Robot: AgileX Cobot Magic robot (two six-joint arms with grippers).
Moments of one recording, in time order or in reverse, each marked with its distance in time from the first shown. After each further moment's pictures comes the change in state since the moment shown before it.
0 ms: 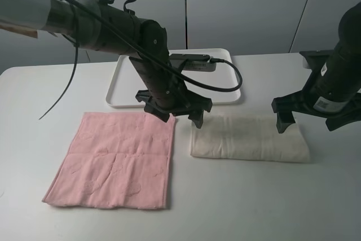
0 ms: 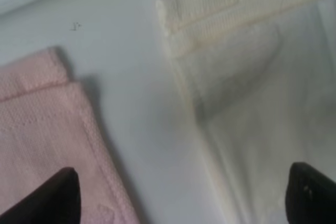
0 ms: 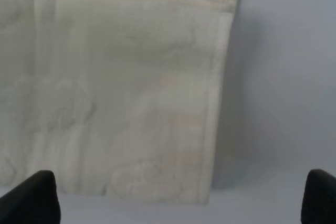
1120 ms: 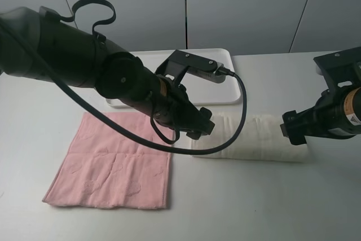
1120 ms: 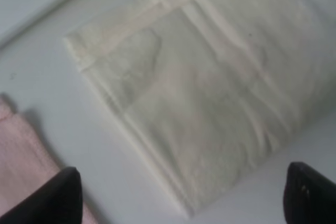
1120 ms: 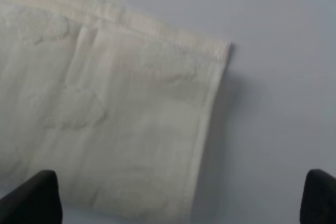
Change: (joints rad) left arm -0.121 -0.255 0.392 0.138 -0.456 0.049; right arm 0.205 -0.330 0.366 -0.657 -0.305 0.605
